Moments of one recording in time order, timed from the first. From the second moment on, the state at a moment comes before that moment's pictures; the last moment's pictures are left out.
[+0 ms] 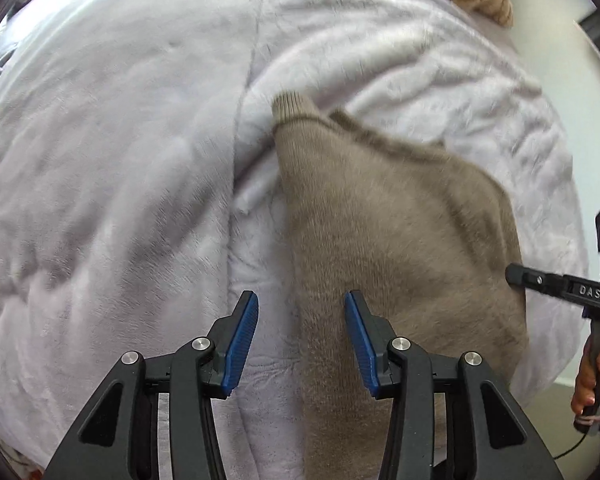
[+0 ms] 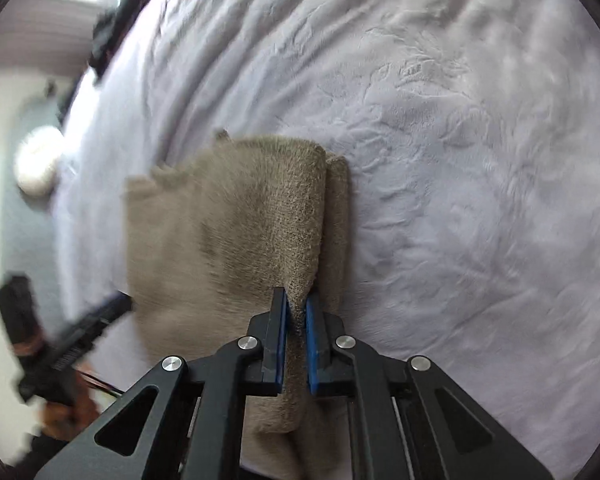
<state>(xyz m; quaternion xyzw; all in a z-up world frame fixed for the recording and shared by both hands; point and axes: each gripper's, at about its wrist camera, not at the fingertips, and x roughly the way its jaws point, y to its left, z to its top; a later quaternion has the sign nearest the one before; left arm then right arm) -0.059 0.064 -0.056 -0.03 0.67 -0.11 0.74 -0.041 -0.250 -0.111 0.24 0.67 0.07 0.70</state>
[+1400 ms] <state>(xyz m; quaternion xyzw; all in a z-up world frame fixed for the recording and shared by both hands) -0.074 0.063 -0.051 -0.02 0.69 -0.11 0.72 -0.091 -0.221 -0.070 0.18 0.69 0.08 0.69</state>
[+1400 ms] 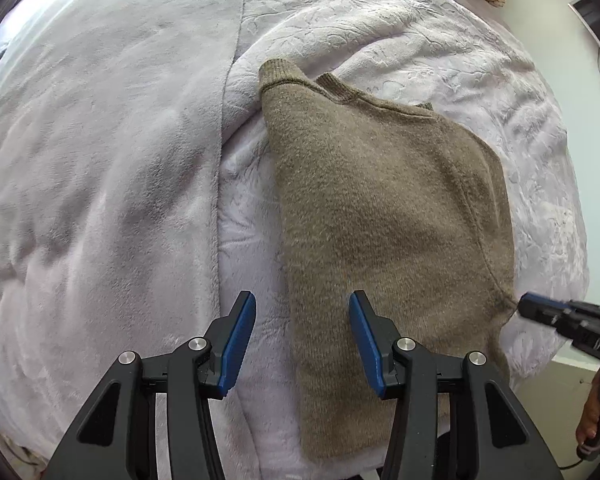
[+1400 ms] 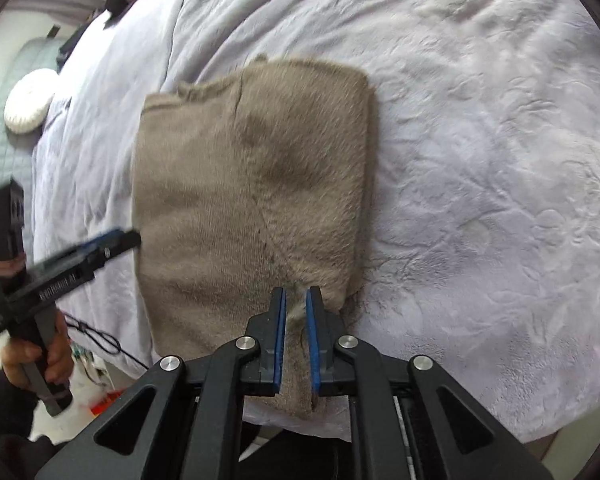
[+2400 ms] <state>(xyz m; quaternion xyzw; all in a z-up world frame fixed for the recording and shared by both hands) -0.090 0.058 -0.023 0.02 0.68 -0.03 0.73 -0.061 -0.183 -0.050 0.09 0.69 -0.01 0.72</state>
